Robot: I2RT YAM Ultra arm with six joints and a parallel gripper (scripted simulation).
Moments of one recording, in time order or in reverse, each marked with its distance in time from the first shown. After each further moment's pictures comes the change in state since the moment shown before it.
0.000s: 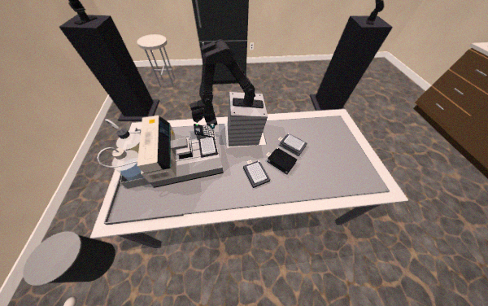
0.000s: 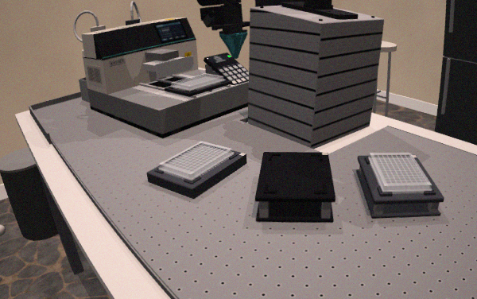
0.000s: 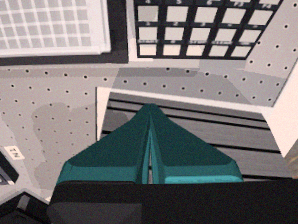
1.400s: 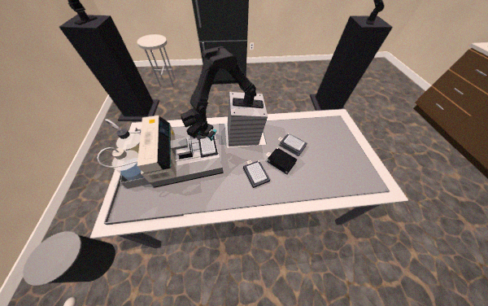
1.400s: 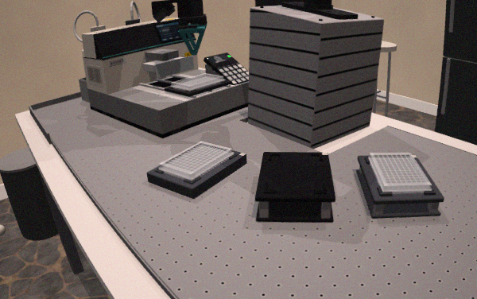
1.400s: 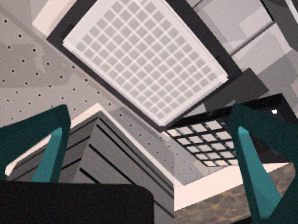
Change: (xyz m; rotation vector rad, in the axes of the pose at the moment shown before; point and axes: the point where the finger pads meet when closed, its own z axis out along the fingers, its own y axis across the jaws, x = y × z) arm -0.057 0.093 -0.032 0.011 -0.043 -0.805
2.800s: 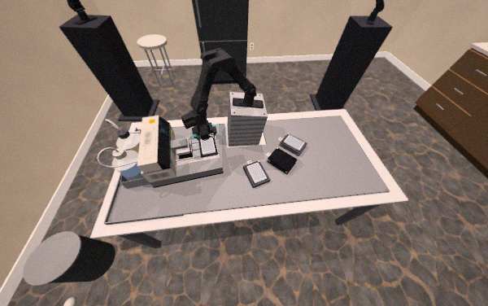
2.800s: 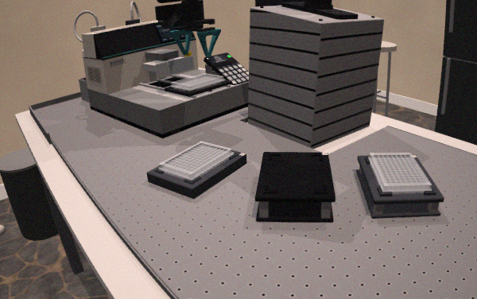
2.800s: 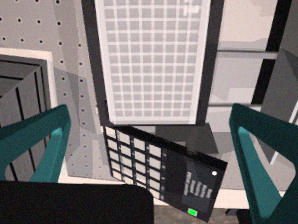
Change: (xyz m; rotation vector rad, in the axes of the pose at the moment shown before) arm 0.003 0.001 0.011 -0.010 0.010 -0.754
